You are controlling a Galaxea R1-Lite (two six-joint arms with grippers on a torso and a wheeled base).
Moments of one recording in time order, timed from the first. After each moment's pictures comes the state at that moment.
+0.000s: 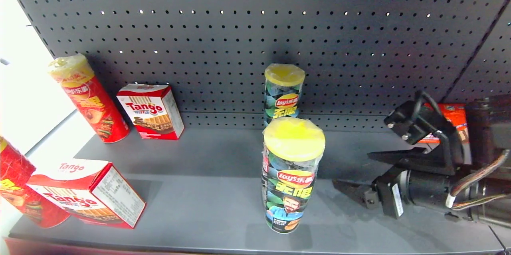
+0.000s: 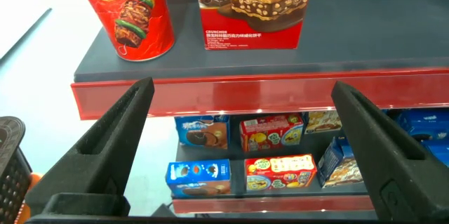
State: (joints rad) left arm 0.00 0.00 0.00 0.00 -0.03 0.04; right arm 0.71 1.37 -0.78 -0.16 -0.14 -0.01
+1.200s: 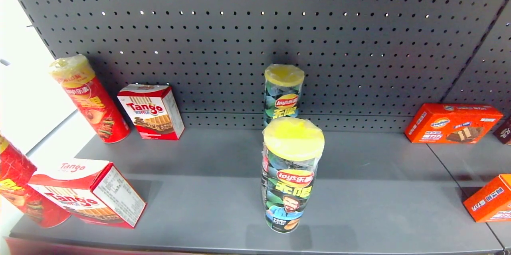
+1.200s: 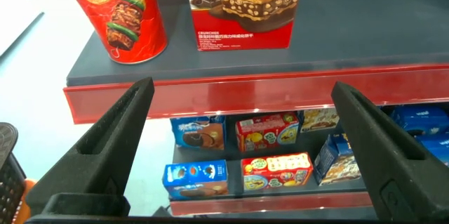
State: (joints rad) left arm 0.00 0.00 0.00 0.00 -0.06 0.05; right arm -0.01 0.05 -0.01 -0.01 0.02 -0.04
